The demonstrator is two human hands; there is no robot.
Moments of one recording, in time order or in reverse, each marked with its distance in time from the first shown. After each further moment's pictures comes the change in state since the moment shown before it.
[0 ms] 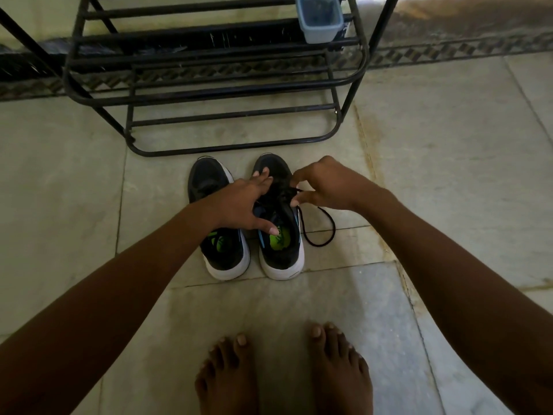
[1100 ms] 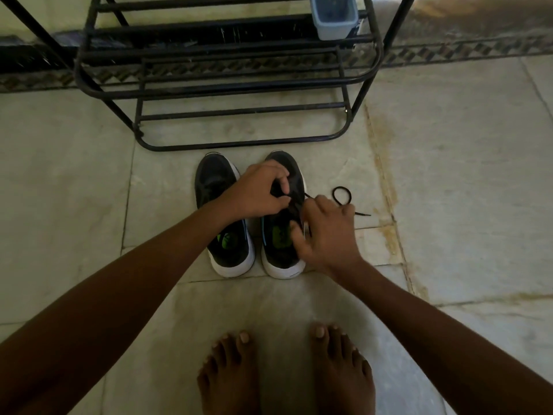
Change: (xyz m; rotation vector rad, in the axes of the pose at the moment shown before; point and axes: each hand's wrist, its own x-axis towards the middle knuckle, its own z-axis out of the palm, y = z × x) left_hand 0.006 0.020 -0.003 -0.358 0.392 0.066; right_hand -0.055 -0.065 0.083 -0.012 0.492 0.310
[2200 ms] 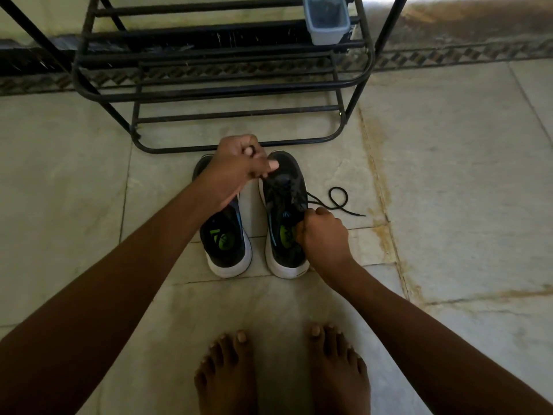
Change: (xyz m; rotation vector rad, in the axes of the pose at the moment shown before) left_hand -0.008 0.022 -0.042 -0.829 0.150 -0.184; right_hand 0.006 -0.009 -0.005 -0.079 -0.325 0.270
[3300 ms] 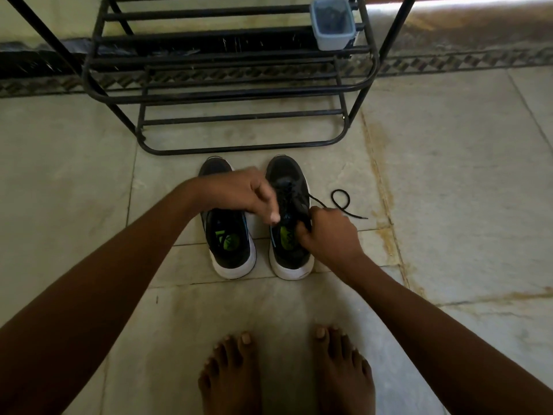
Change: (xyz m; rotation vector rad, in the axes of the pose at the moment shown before) left_hand -0.012 0.012 -0.021 0.595 -0.682 -0.102; right_hand 0.006 0.005 -0.007 0.018 0.008 -0.019
